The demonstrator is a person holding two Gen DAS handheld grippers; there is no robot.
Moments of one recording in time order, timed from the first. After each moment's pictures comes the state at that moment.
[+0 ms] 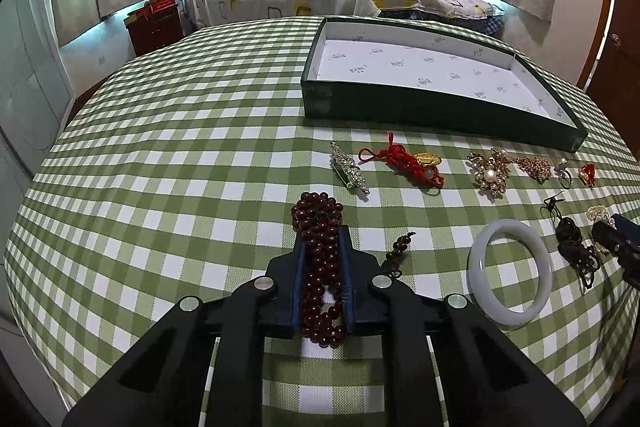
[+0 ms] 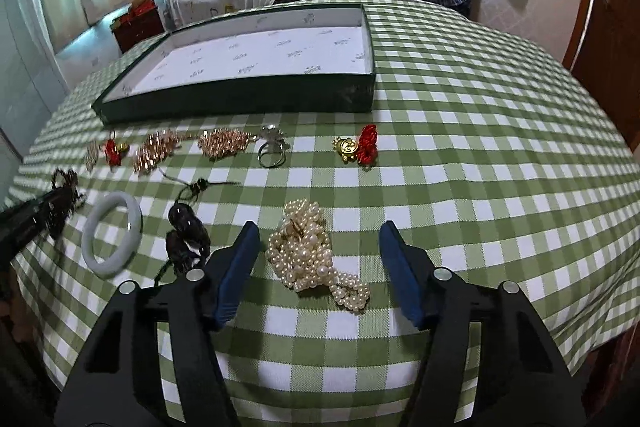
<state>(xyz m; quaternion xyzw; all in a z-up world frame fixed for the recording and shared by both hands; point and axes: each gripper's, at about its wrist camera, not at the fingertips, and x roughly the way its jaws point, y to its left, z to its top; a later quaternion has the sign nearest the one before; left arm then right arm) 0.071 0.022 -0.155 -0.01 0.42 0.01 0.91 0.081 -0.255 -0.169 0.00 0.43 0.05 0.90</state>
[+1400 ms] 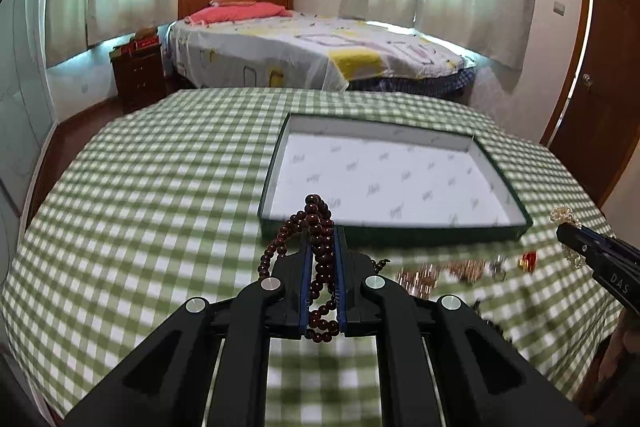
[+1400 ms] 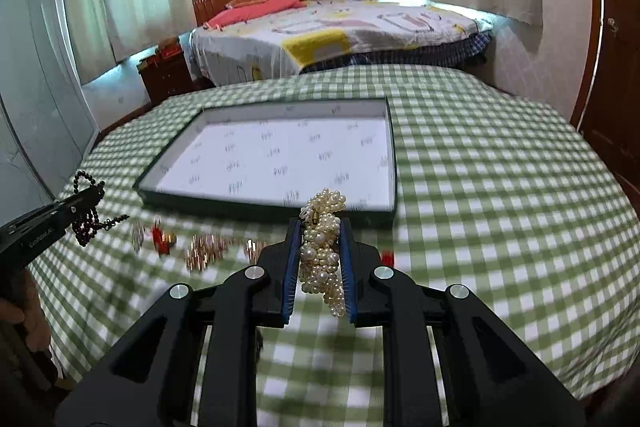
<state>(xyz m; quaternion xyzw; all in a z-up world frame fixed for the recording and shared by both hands) 0.099 0.003 -0.074 -0.03 0.33 -0.04 0.94 0.114 -0.255 -0.090 0.04 0.34 0.09 0.94</state>
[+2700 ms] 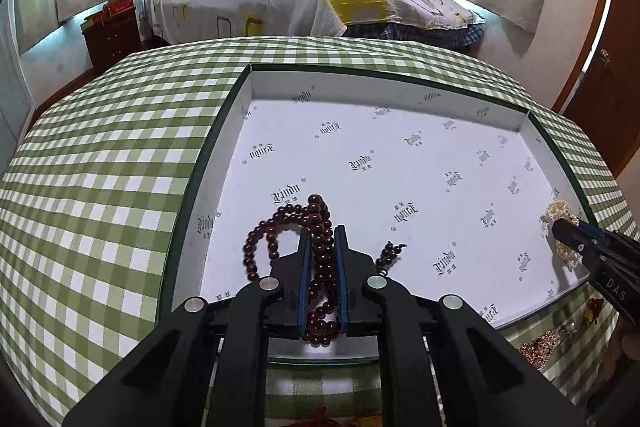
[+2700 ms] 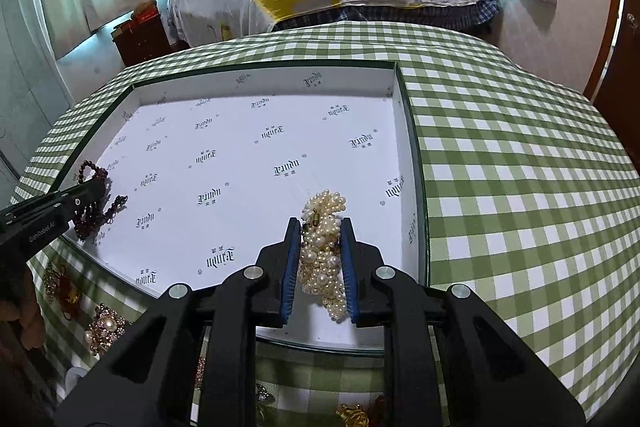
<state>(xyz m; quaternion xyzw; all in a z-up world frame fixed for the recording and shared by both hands) 0.225 -0.014 -0.147 -0.03 0.42 -0.05 0.90 0.235 -0.246 -0.162 0.02 0.42 0.07 0.91</state>
